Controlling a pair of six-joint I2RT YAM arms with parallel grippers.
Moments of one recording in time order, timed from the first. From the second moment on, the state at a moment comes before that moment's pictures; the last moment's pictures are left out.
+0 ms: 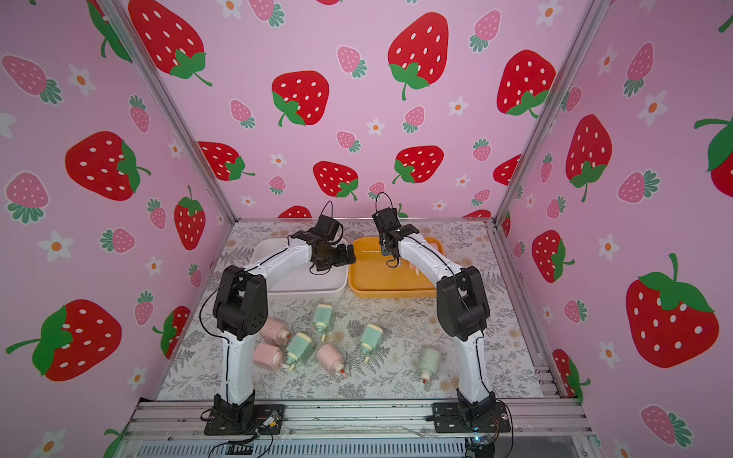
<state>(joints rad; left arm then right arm) -0.42 2.14 1.78 -0.68 0.11 -0.53 0.48 2.11 1.85 -0.72 0.47 0.28</state>
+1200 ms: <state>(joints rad) -0.40 2.25 1.85 -0.70 0.11 -0.52 0.48 2.37 2.16 -1.00 0.49 0.37</state>
